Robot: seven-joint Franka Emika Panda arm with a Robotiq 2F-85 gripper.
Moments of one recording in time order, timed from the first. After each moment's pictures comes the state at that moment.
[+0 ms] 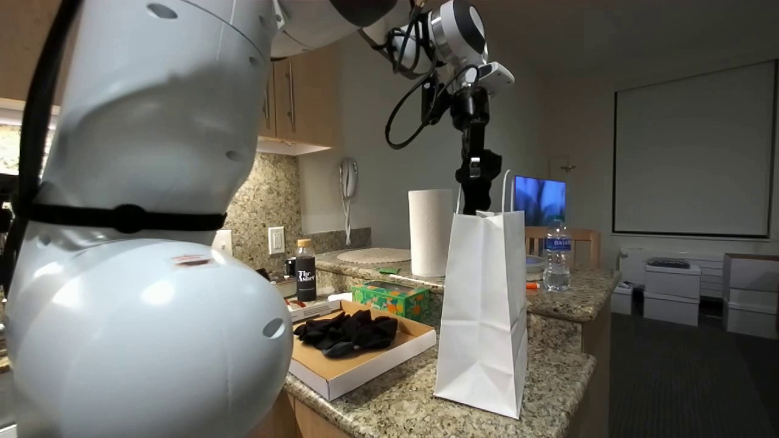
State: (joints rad) arm -0.03 0.21 0.08 -1.27 -0.18 1.20 1.05
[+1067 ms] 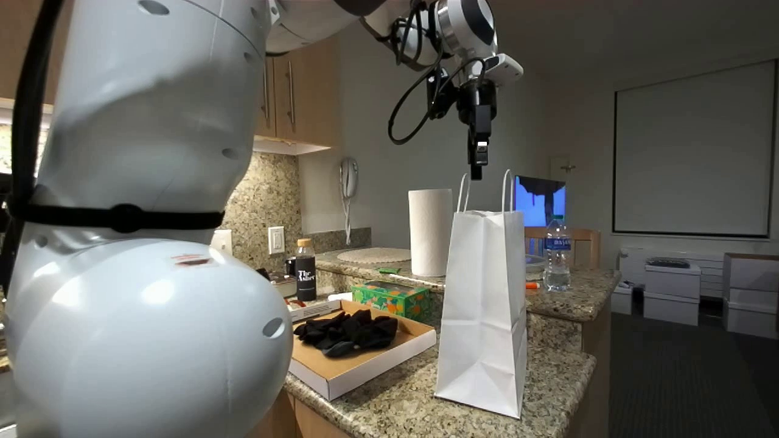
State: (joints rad) arm -0.03 0.18 0.04 -1.28 -0.14 1.20 1.07
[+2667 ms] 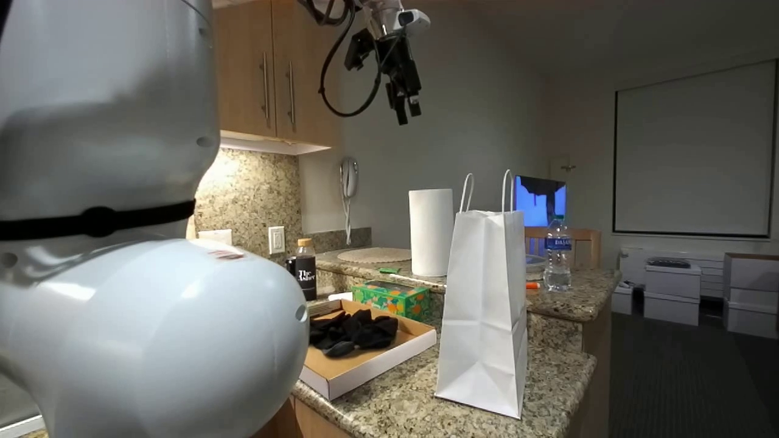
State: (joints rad) arm 0.15 0.00 0.18 -1.27 -0.20 1.46 1.00
